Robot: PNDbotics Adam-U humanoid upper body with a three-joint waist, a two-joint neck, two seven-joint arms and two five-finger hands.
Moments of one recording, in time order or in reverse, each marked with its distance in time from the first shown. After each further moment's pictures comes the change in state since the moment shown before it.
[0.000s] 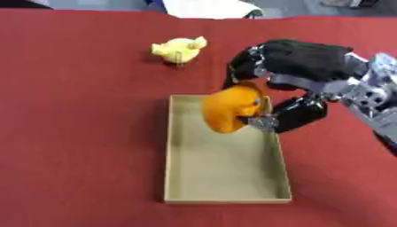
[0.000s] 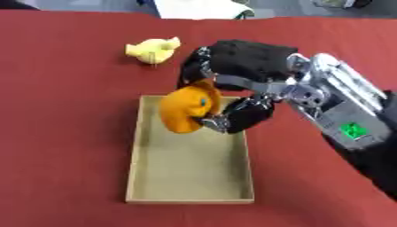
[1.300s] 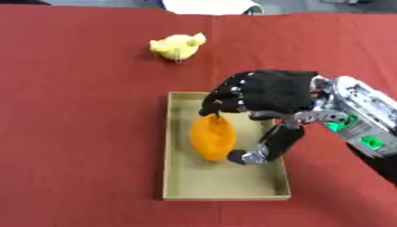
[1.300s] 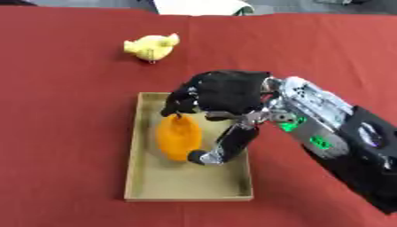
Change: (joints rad) left arm -0.011 0.000 -0.001 0.000 0.004 -0.003 -0.001; right arm 0.036 0.002 0.009 0.004 0.176 -0.172 0.007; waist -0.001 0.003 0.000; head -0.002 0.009
